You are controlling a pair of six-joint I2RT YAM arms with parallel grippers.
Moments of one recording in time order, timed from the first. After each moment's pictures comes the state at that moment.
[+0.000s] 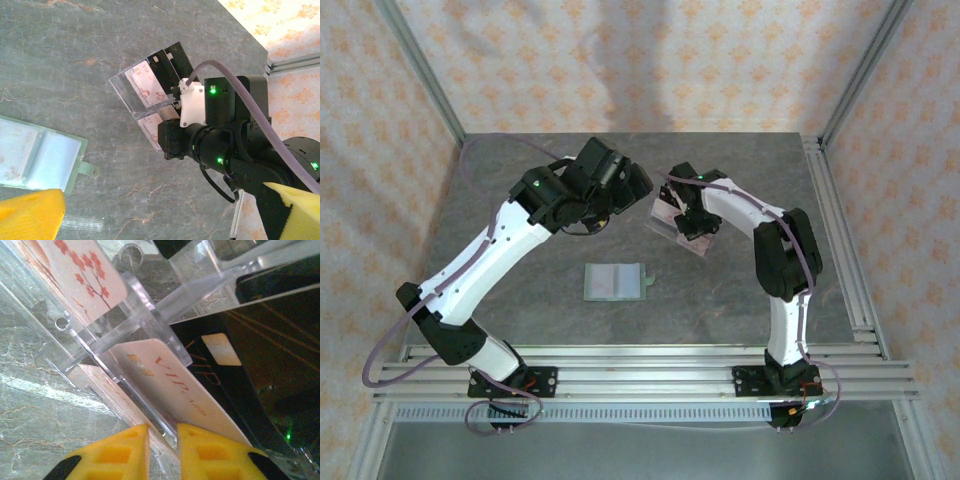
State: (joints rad) left arm -0.72 1.54 1.84 -1.16 -0.17 -1.22; right arm 0.48 1.99 1.56 -1.01 0.12 0.06
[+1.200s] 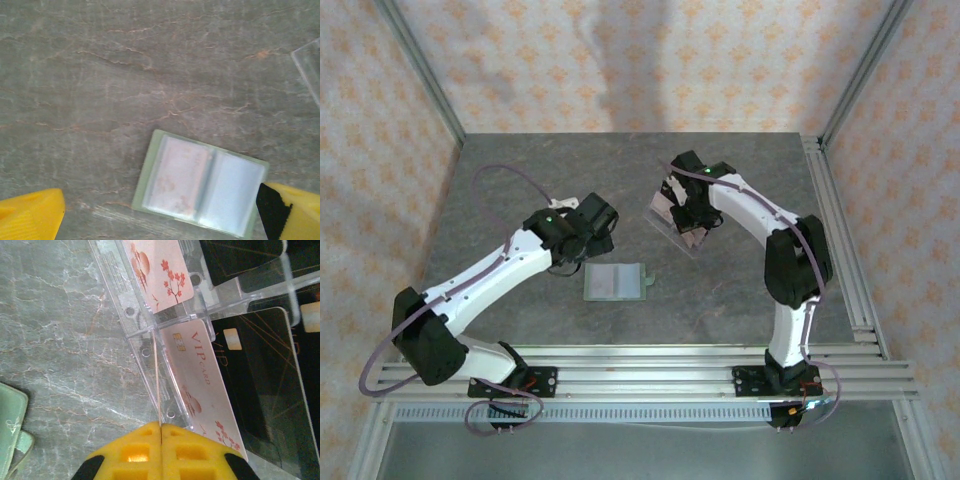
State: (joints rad) left arm -0.66 1.39 1.23 -1.09 -0.42 -0.98; right arm 0.48 1.90 1.60 -1.01 -0.02 0.05
